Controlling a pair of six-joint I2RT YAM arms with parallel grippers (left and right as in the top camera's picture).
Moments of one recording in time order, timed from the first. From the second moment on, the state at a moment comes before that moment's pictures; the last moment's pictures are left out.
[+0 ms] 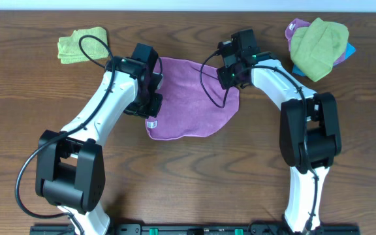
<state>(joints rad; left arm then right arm) -0.31 1.86 1.44 -1.10 0.07 -0.01 0.26 2.21 1.60 -0.53 -0.15 -0.13</state>
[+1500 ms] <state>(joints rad) -0.31 1.86 1.36 -0.82 0.14 -0.01 0.25 2.51 2.13 -0.74 0.08 -0.11</state>
